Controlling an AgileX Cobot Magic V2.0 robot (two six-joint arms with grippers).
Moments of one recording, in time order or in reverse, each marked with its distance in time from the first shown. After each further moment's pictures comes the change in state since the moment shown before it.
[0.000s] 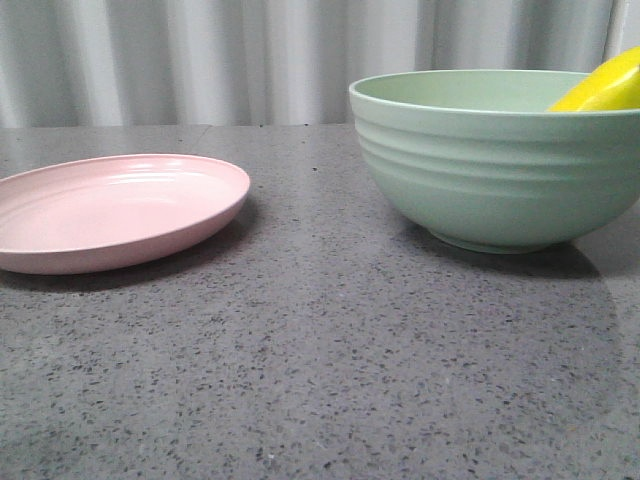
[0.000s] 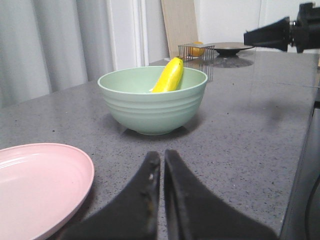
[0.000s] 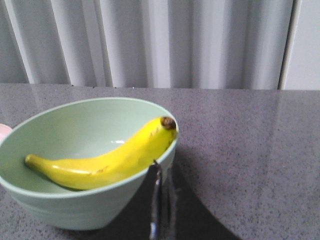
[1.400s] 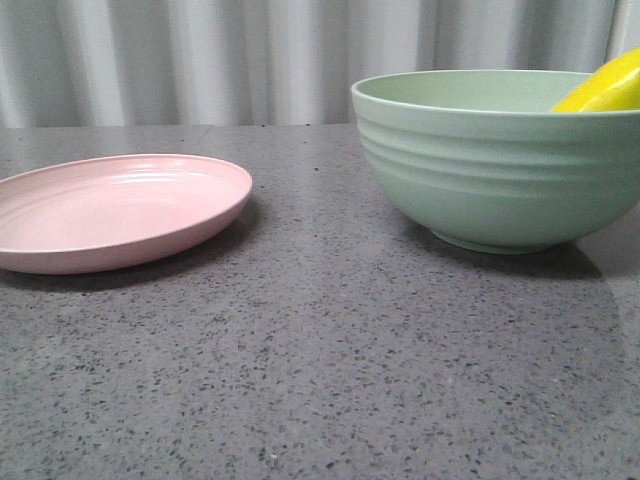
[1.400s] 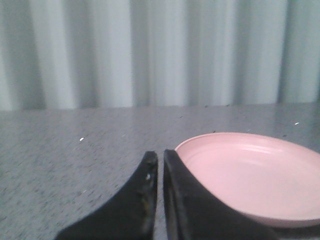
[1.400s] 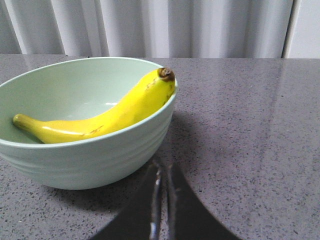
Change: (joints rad) left arm 0.810 -0.087 0.156 0.138 -0.123 -0.196; right arm 0.000 -0.024 0.093 -0.002 -0.001 -0.001
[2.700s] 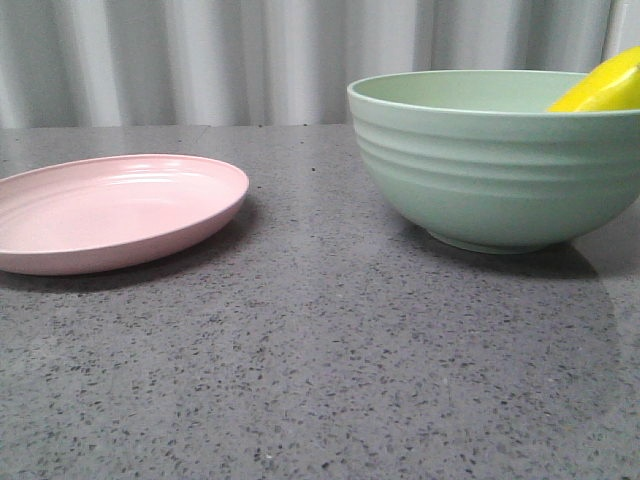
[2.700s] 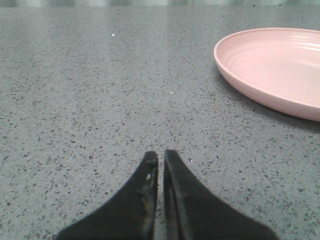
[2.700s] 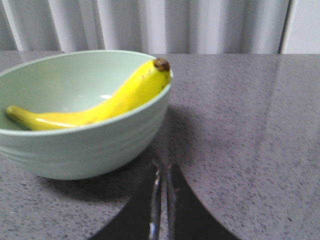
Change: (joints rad) left arm 0.097 -0.039 0.000 0.000 0.348 0.017; right arm -0.020 -0.028 0.040 -0.005 -0.006 0.000
